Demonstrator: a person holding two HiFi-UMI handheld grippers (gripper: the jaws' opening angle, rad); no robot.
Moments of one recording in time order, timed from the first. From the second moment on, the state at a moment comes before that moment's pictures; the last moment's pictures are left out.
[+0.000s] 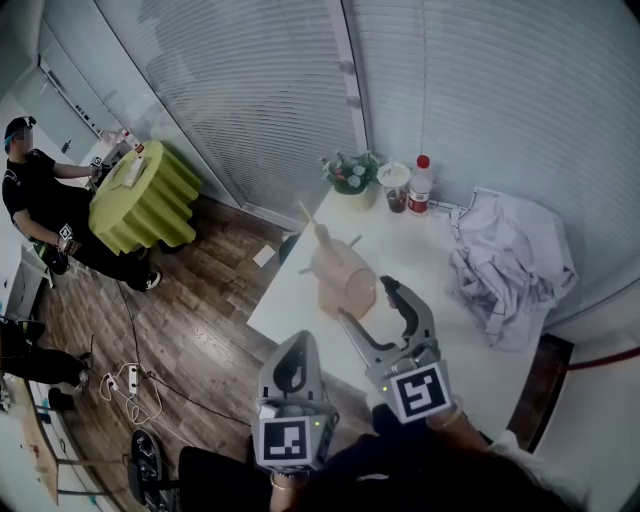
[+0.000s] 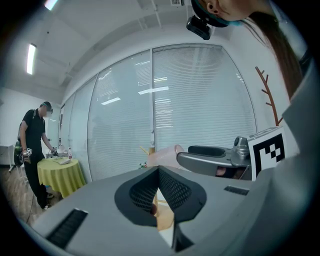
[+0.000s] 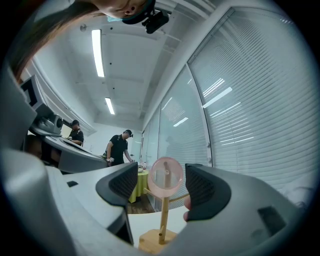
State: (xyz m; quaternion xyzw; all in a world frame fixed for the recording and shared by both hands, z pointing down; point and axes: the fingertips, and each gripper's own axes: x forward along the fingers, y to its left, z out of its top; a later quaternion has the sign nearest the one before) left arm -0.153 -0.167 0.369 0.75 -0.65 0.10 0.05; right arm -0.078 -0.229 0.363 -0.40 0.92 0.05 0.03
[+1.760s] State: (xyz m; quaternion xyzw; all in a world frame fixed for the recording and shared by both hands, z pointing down) left arm -0.124 -0.034 0.352 0.75 -0.66 0.06 0.04; right arm -0.036 -0.090 0.339 -0.40 0.92 0.05 0.04
